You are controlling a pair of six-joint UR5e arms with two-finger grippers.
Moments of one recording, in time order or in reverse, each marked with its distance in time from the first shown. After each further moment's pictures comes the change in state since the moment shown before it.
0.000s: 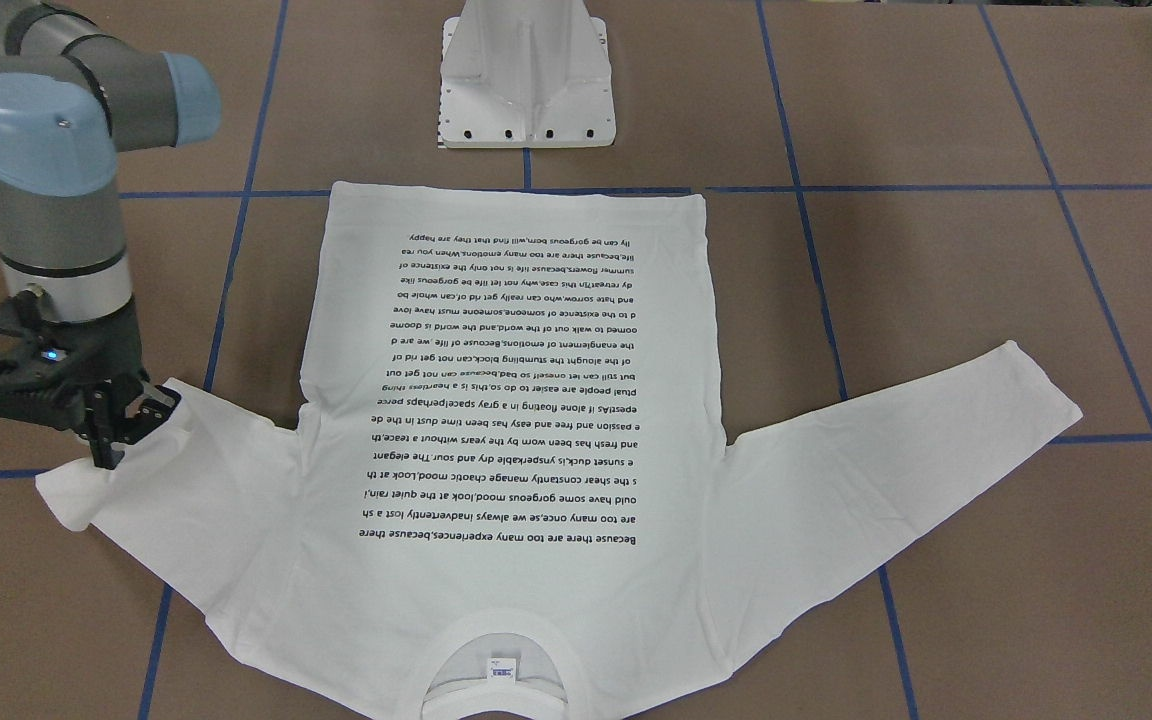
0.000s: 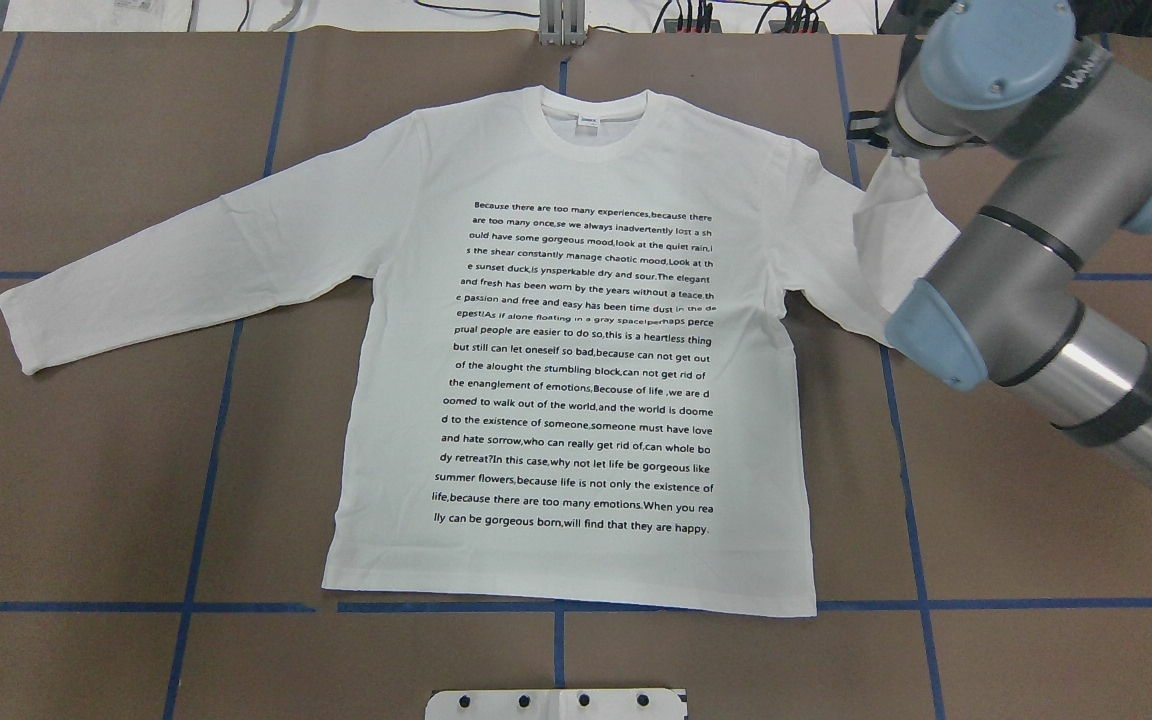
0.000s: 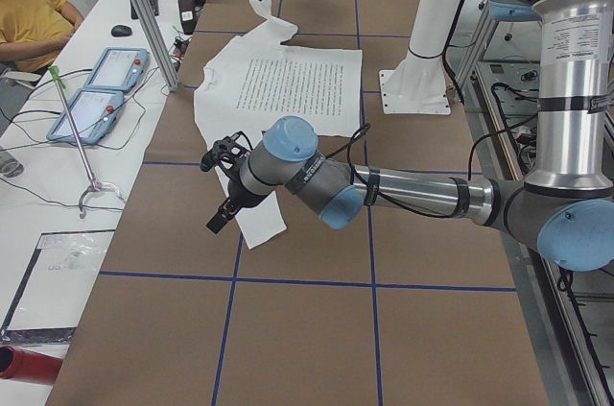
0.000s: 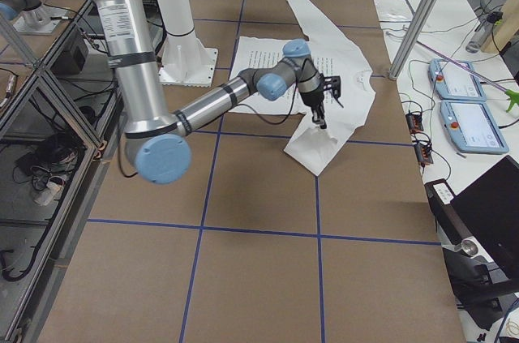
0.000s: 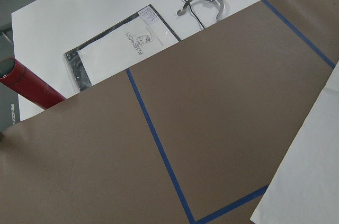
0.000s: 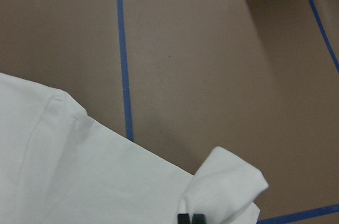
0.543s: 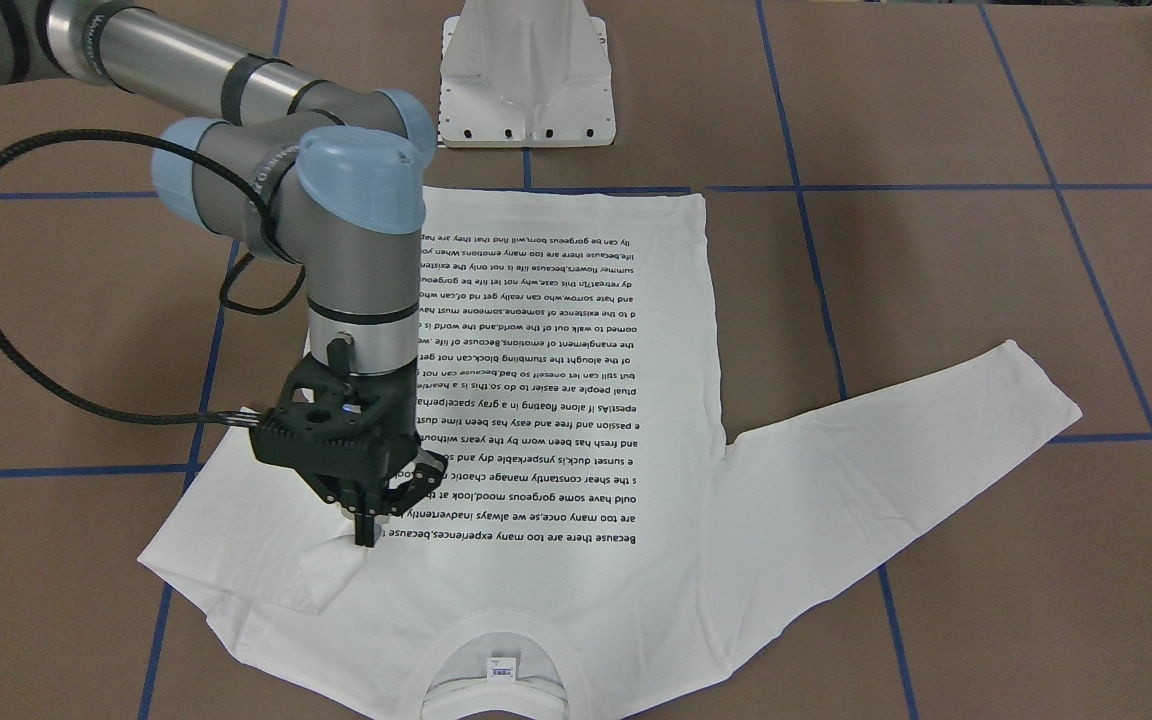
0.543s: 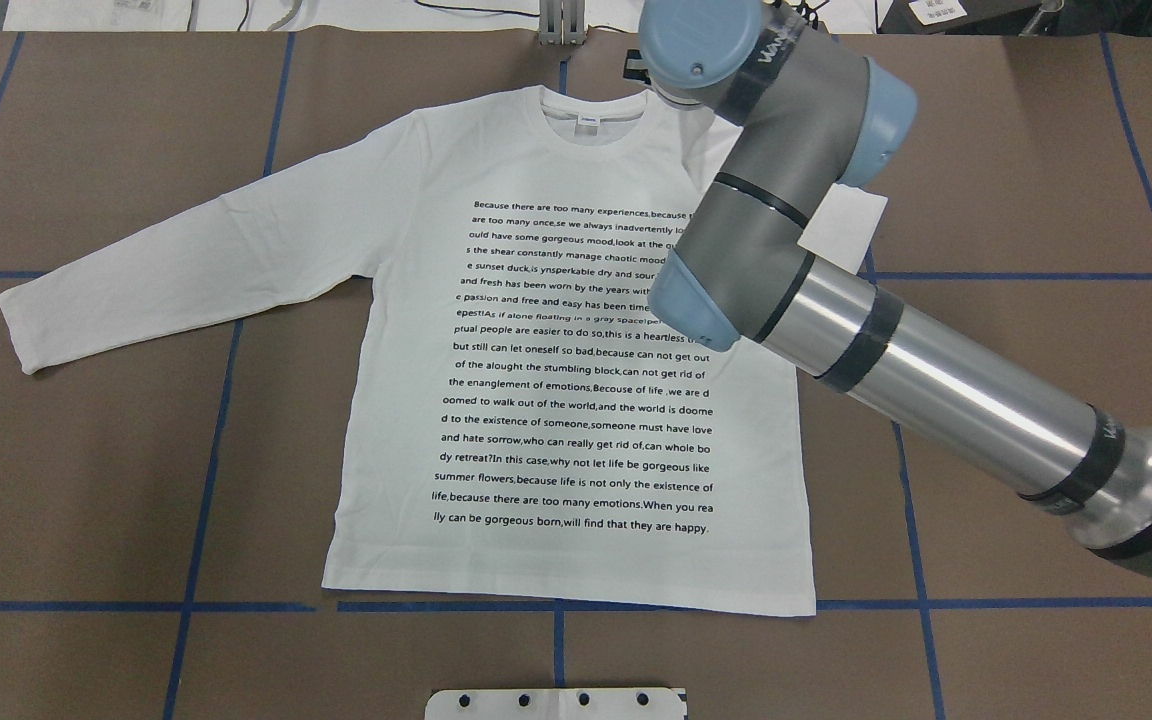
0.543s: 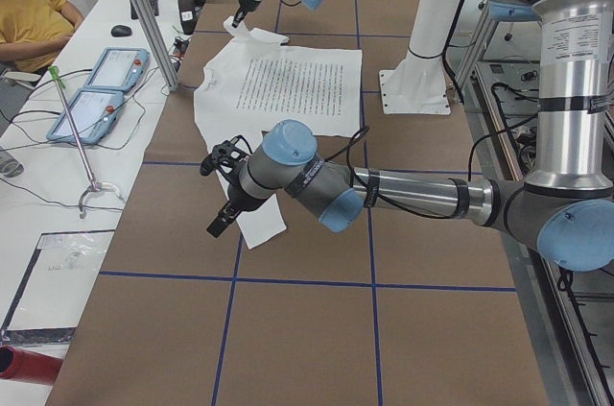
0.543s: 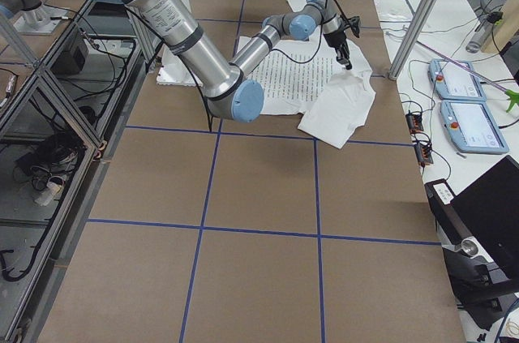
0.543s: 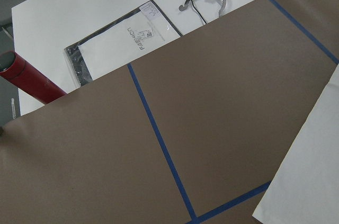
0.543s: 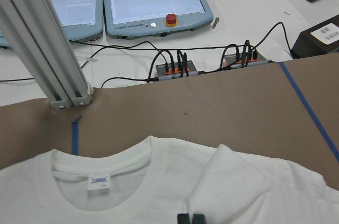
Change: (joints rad) left arm 0.000 0.001 0.014 -0.001 0.001 0.003; right arm -0.126 0.353 -0.376 0.248 -0.138 0.195
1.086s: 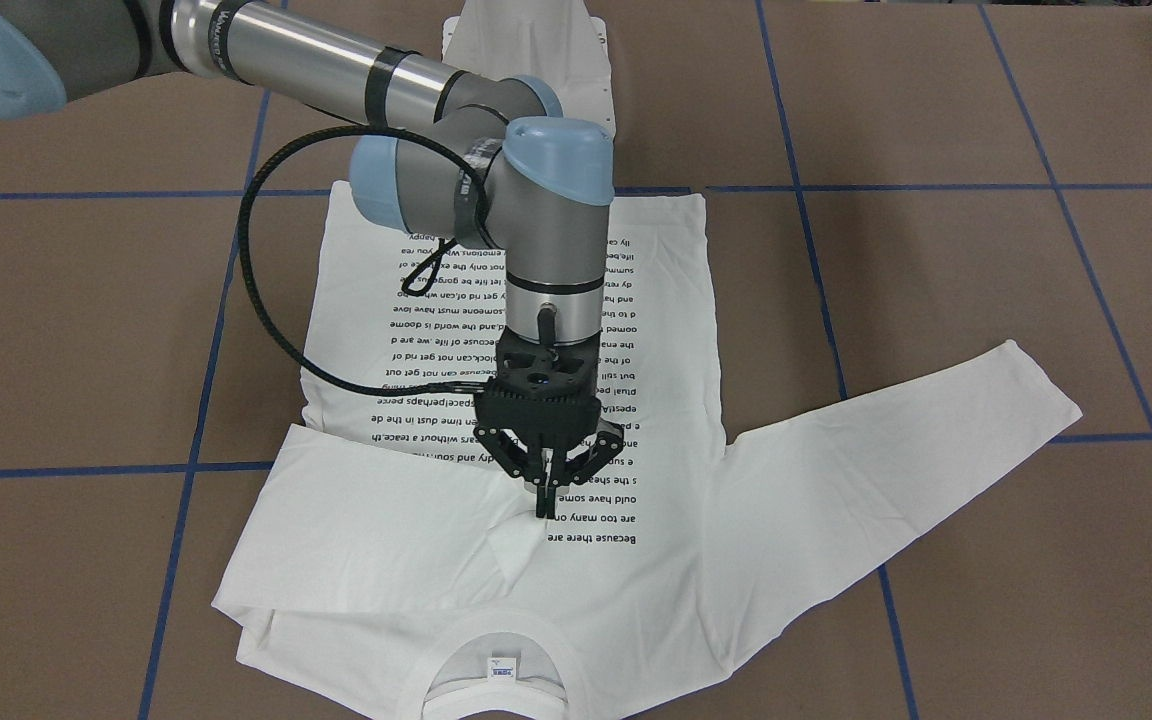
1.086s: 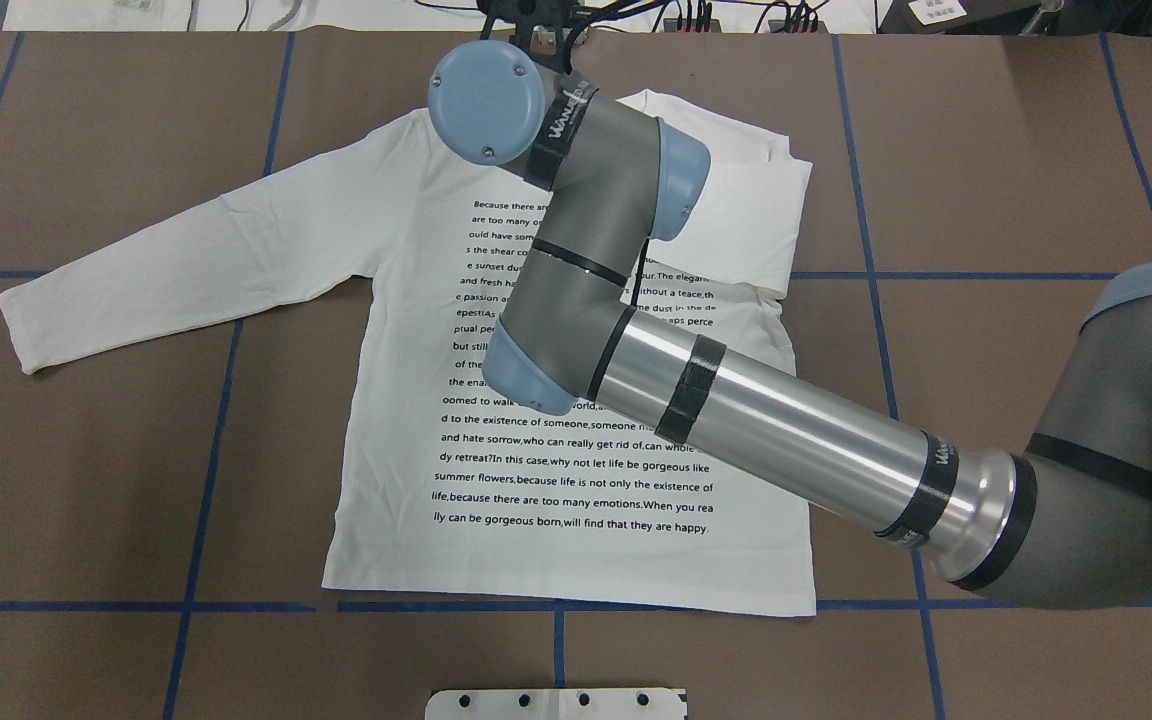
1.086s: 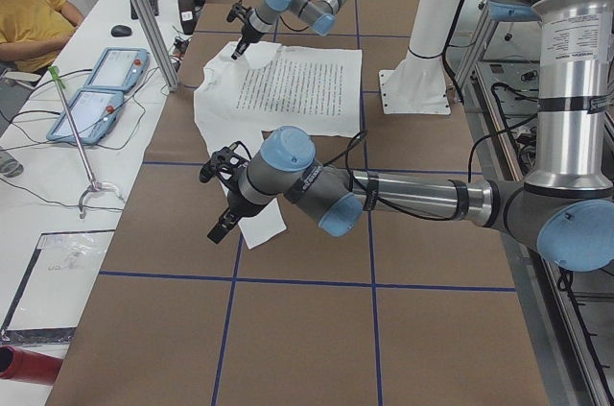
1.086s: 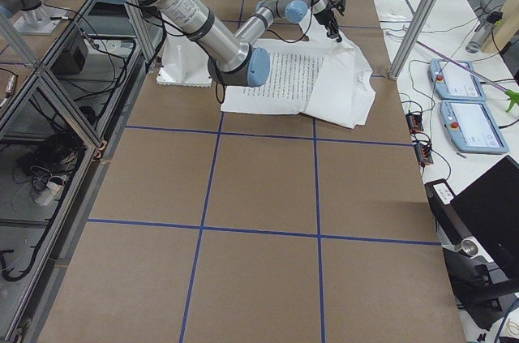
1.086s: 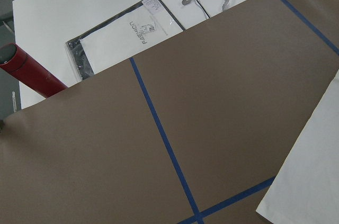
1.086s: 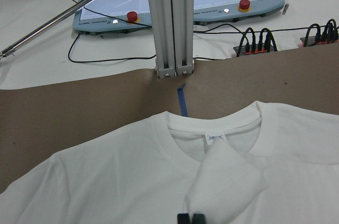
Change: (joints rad) left arm 0.000 0.000 0.020 -0.001 0.000 0.000; right arm -0.144 0.181 -0.185 0.052 -0.106 0.048
